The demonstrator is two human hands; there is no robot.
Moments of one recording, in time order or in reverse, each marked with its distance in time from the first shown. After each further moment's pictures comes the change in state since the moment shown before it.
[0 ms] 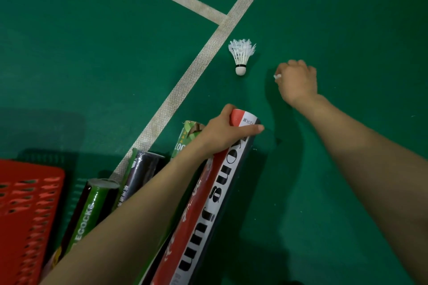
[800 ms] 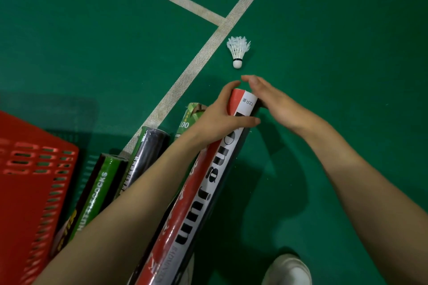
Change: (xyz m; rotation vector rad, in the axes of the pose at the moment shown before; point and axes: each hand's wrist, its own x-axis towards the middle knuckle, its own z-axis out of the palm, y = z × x) left_hand -0.069 0.009 0.007 -0.104 0.081 0.262; right_hand -0.145 -0.051 -0.076 1.013 -0.466 -0.093
